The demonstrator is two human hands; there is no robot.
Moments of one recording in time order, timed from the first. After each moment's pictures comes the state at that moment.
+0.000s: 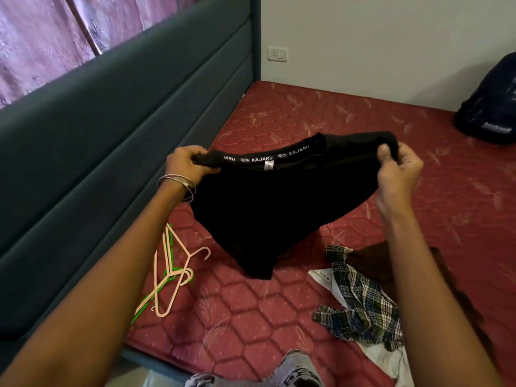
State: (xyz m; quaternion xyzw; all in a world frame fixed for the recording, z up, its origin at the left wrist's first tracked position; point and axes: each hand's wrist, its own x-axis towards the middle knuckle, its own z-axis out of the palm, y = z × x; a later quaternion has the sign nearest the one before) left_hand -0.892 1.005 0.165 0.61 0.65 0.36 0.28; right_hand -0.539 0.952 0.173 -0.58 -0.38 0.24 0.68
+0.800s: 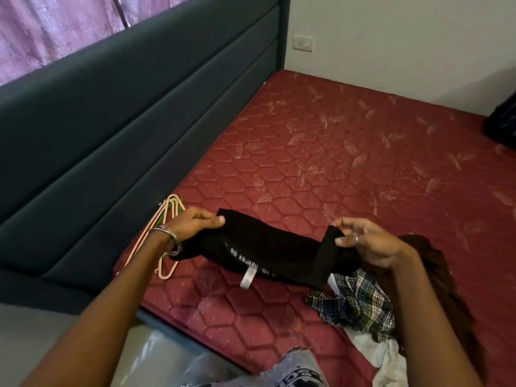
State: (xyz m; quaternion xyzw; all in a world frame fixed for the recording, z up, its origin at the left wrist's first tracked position) left_hand -0.893 0.867 0.095 0.54 0.62 0.20 0.52; right_hand -0.502 0.863 0.099 -0.48 -0.43 0.73 0.24
